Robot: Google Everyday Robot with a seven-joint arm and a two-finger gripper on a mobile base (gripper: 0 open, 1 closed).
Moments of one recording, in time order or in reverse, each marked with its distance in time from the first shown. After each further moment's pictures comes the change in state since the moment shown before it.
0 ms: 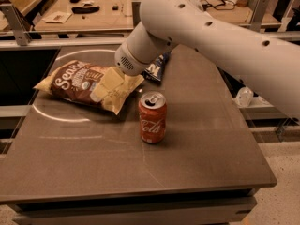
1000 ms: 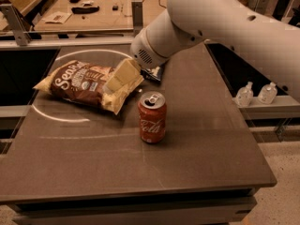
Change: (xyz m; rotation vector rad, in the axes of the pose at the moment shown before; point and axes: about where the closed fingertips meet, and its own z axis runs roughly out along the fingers) arm 0.001 -0.008 -0.059 0.084 -0.096 -0.069
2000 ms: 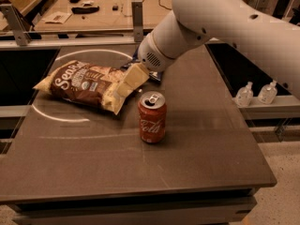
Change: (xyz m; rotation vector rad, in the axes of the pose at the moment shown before) arm 0.024 0.001 -0.001 -0.049 0.079 -0.026
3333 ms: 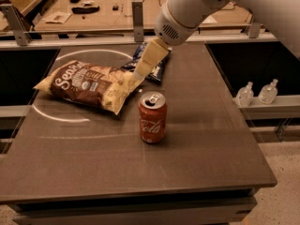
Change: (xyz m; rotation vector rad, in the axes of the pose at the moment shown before) arm 0.004 -0.049 -0.070 0.154 0.137 -0.054
